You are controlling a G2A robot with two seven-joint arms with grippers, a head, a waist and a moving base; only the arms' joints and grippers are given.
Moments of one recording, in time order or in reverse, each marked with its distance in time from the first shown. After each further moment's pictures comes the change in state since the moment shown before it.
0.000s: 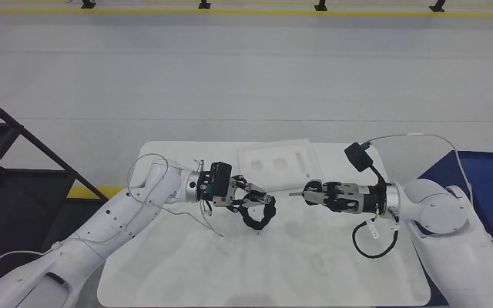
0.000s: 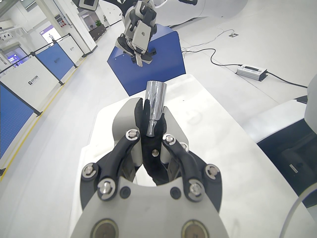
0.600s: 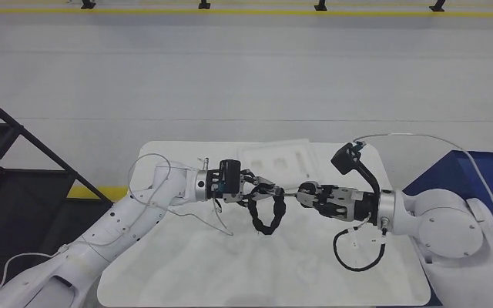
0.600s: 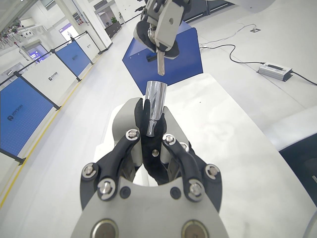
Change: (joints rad) left arm 0.031 -0.038 -0.036 -0.034 -0.063 0.112 -0.135; right arm -0.060 0.023 0.036 -0.365 -0.287 0.439 -0.032
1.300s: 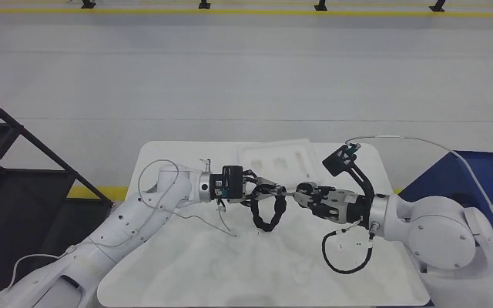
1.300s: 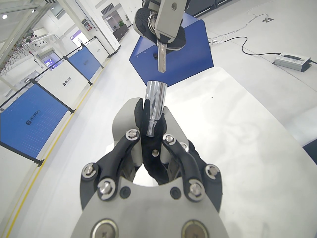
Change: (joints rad) left arm 0.017 -0.034 -0.008 0.035 0.137 0.079 0.081; right arm 0.006 0.007 -0.048 -0.072 -0.126 0.139 -0.023
